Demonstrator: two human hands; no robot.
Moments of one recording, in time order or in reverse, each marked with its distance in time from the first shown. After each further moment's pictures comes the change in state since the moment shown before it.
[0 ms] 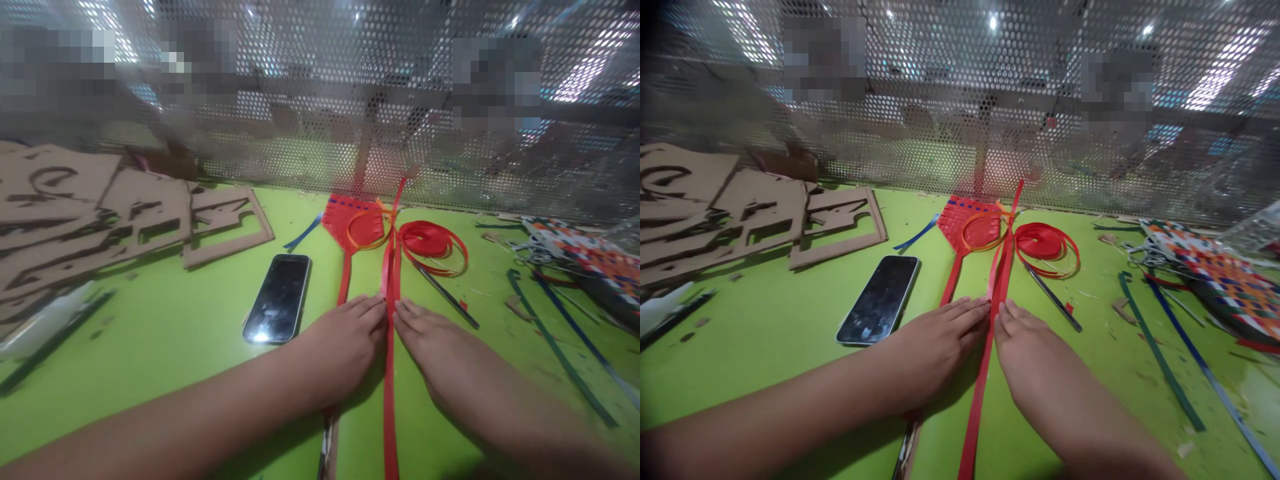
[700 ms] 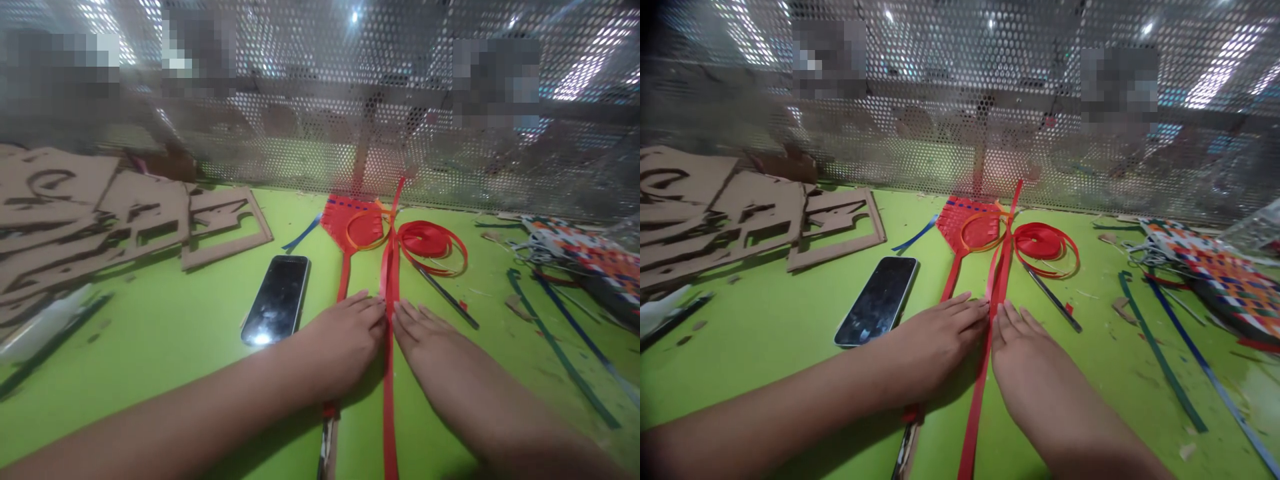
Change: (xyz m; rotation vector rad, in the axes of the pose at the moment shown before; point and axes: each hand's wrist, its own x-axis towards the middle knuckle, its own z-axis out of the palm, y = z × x) left_hand 0.004 -0.005 -0.004 -0.076 0.052 -0.013; right_hand 0.011 -0.016 -0.006 -0.061 -0.189 0.157
